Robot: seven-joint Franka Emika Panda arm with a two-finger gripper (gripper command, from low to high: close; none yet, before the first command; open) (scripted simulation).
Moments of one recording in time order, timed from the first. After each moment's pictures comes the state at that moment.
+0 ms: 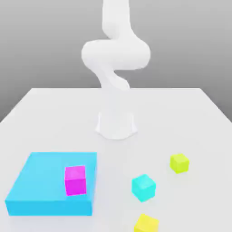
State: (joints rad) arm 0.05 -0.71 -0.04 -2.30 0.03 2.33 0.71
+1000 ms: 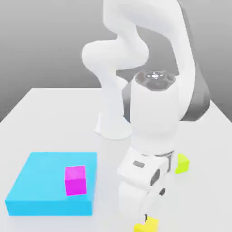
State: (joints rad) arm 0.32 0.35 -0.16 -2.36 0.14 2.71 -0.21
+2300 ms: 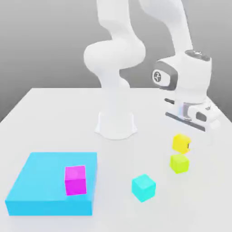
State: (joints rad) arm 0.62 -0.01 0.11 -2.93 0.00 2.92 -0.80
